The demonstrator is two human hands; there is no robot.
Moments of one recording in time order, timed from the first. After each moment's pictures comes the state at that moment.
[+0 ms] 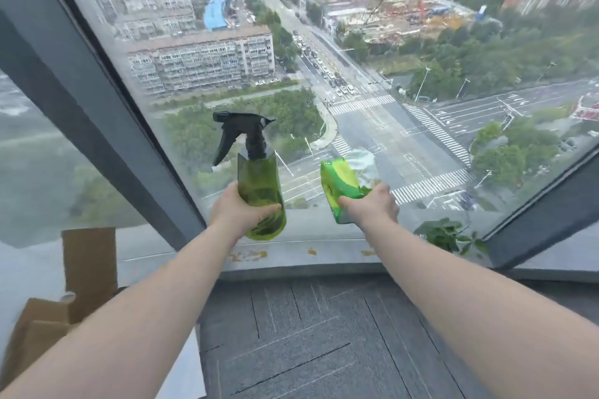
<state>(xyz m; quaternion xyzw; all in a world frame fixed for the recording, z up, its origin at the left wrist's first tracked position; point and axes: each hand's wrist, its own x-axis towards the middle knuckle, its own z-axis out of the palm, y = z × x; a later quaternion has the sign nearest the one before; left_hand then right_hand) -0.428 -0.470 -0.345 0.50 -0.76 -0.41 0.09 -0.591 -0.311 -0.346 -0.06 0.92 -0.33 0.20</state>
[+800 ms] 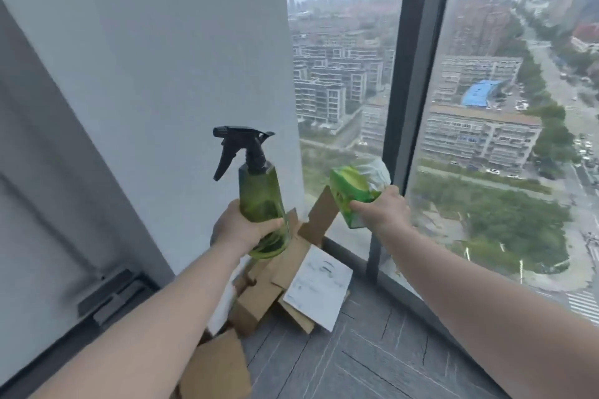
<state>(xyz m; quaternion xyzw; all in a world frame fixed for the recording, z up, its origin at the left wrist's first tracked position) 0.026 -0.170 -0.151 0.74 -0.50 -0.26 0.35 -0.219 -0.209 -0.143 -0.49 0.77 -0.29 0.29</state>
